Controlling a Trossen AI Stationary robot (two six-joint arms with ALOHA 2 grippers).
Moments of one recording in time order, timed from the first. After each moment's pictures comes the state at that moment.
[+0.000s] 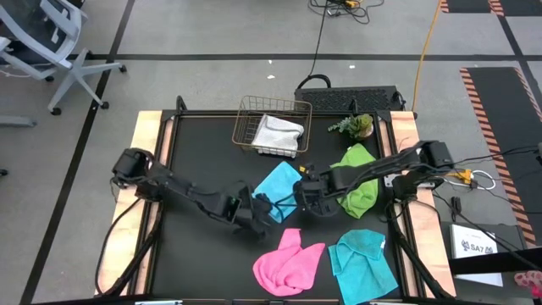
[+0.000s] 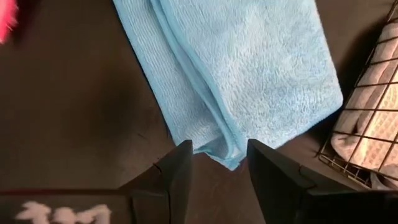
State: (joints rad) left arm -0.34 1.80 1.17 -0.35 -0.41 -0.60; right arm 0.14 1.66 1.10 -0.72 0.27 -0.29
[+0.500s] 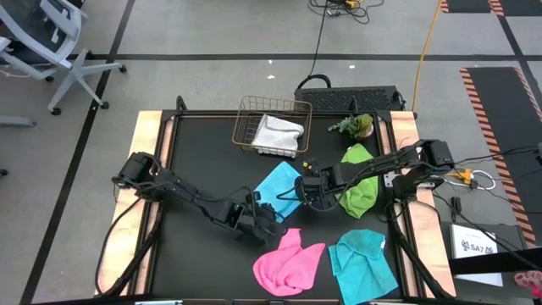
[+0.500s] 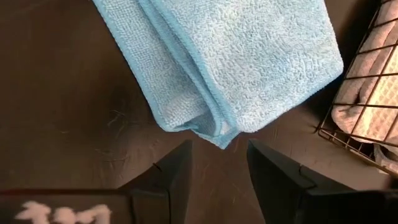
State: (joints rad) left arm -0.36 1.87 1.17 -0.26 -0.36 -0.42; right arm 0.10 1.64 1.06 -0.73 0.28 -0.27
